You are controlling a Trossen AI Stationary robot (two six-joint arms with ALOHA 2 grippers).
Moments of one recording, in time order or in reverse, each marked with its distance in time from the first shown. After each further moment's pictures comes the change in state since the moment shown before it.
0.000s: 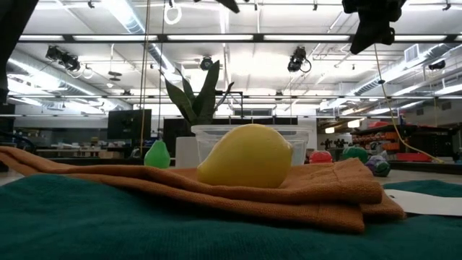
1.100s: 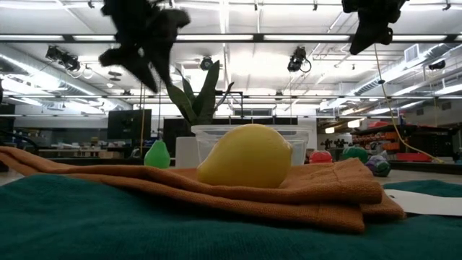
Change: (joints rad) left arm -0.200 -0.487 -1.206 0.415 -0.109 -0.679; right arm -0.009 0.000 0.000 0.004 0.008 -0.050
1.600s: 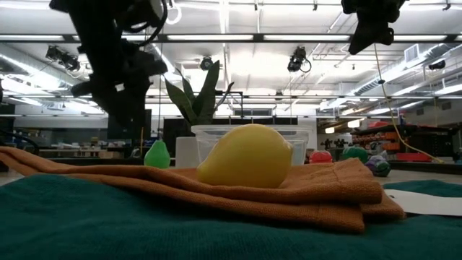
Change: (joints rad) left arm 0.000 -0.027 -0.264 0.107 -0.061 -0.104; right arm -0.002 0.000 0.000 0.008 0.001 0.058
